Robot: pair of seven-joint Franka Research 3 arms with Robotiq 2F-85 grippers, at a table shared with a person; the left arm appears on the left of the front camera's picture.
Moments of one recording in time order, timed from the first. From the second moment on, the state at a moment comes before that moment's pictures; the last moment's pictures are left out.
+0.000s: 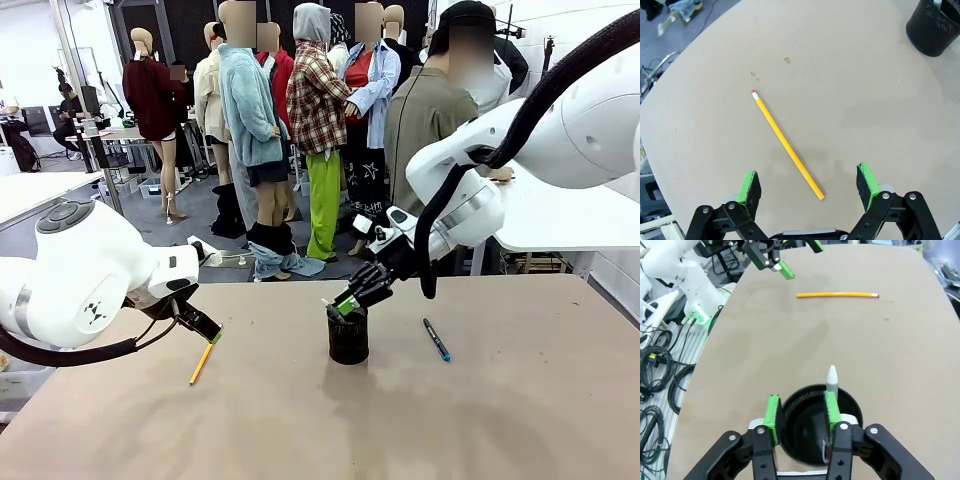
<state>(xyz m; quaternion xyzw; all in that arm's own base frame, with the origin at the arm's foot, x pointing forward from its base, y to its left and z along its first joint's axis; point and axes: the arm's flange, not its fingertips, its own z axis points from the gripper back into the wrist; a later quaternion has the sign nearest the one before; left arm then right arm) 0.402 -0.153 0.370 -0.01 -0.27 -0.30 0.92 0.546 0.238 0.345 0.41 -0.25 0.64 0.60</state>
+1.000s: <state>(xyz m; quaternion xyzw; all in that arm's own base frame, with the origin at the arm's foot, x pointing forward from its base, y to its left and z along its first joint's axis) 0.402 -0.153 0.370 -0.01 -0.27 -0.30 0.92 0.515 0.107 0.429 0.05 -0.17 0.40 0.90</state>
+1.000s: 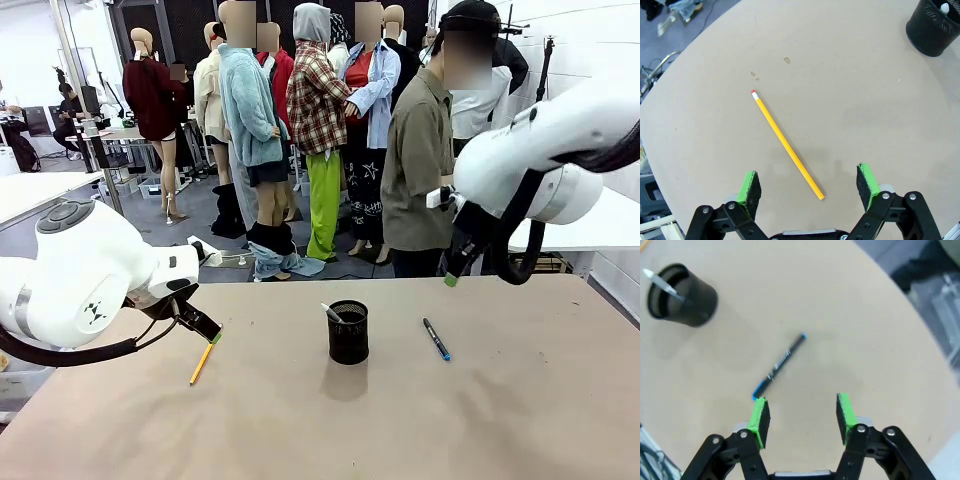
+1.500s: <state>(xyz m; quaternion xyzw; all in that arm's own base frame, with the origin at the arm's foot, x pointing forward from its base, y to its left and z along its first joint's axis) 0.402 -0.153 0.370 -0.01 -0.27 -0.30 0.92 0.523 0.171 0.437 -0.01 -0.01 0.33 0.94</state>
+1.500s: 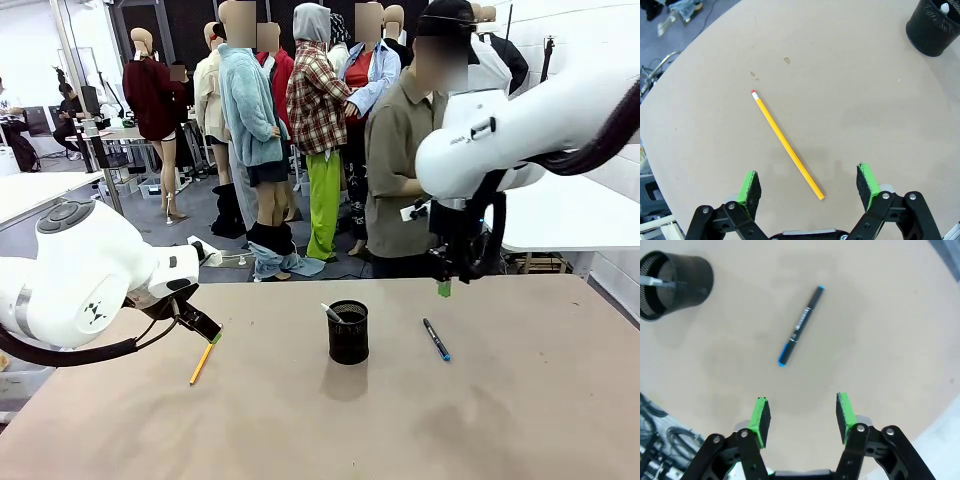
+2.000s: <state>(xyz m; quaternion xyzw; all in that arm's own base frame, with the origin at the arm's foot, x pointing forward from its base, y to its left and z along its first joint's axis) 0.402 -0.153 0.370 -0.01 -0.27 -0.30 0.92 0.538 0.192 0.367 0.04 0.05 0.31 0.95</state>
